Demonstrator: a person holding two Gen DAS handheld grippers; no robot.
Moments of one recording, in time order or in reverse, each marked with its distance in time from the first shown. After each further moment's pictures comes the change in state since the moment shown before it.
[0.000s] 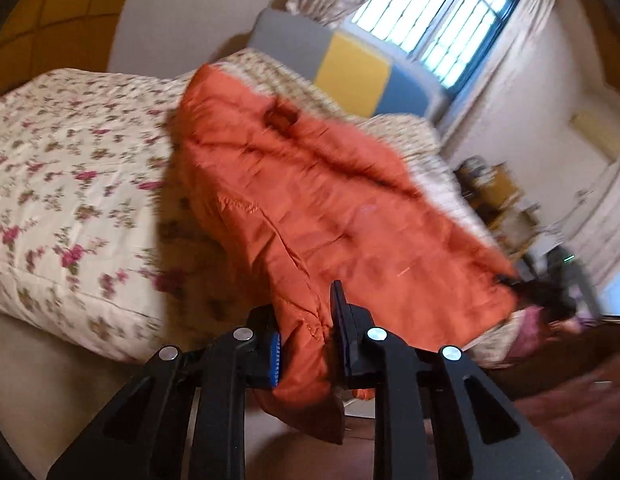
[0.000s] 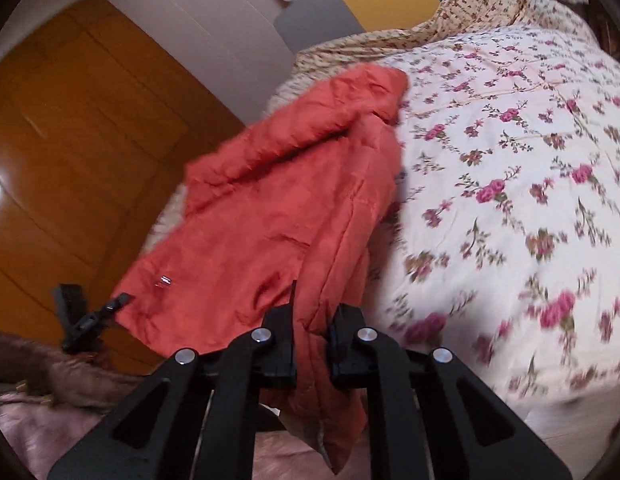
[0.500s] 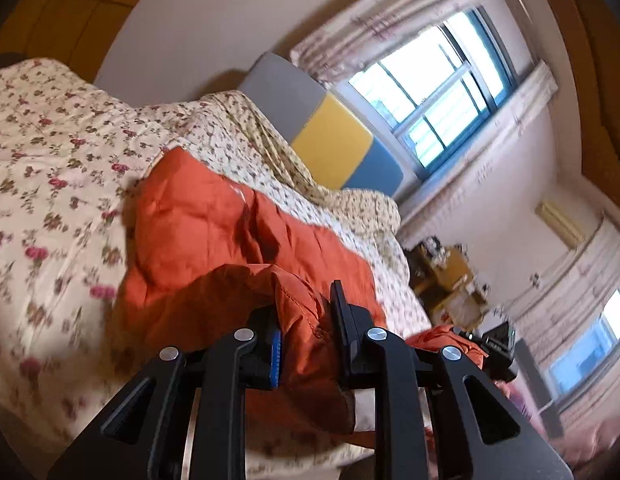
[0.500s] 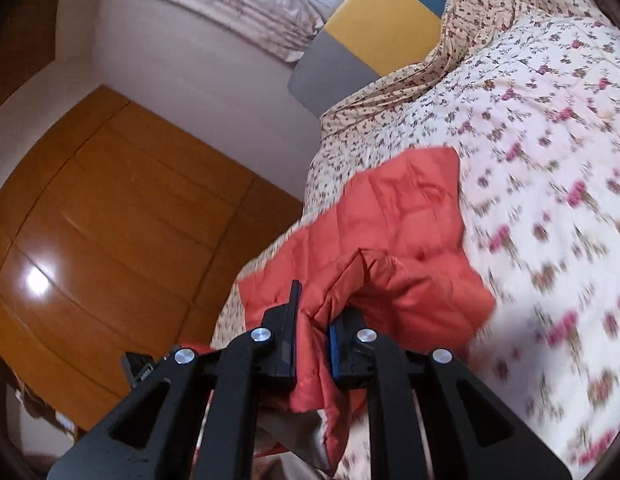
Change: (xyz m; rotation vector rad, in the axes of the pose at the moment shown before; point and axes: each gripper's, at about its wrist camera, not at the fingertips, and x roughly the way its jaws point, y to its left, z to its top) left arm 0.018 0.039 0.122 -0.208 -0.169 -0.155; right arm 0.029 -0.015 0.135 0.204 -0.188 0.211
